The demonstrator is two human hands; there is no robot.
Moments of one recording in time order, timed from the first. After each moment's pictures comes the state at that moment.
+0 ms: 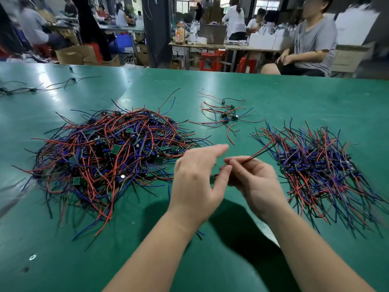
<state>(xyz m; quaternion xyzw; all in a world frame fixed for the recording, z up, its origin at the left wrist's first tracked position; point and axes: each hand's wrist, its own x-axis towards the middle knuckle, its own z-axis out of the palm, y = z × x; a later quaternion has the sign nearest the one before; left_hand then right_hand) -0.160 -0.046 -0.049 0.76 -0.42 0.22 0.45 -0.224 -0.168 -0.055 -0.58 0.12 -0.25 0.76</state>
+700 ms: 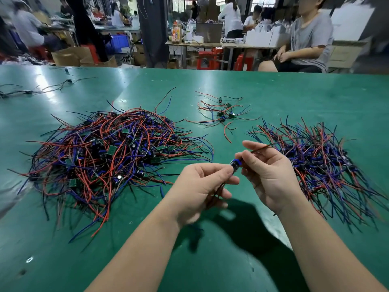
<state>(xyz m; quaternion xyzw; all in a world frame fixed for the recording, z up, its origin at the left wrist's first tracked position) -0.167 -0.045 -0.037 0.54 -0.24 -0.40 0.70 -0.236 -0.185 -0.035 -0.52 0.15 -0.28 0.79</state>
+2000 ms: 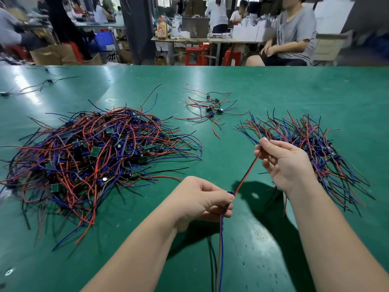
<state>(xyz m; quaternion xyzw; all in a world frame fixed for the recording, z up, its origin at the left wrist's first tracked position) -0.175 -0.051 -0.051 0.62 -0.22 -0.48 0.58 -0.253 -0.242 -0.038 -0.49 0.30 -0.33 0.75</state>
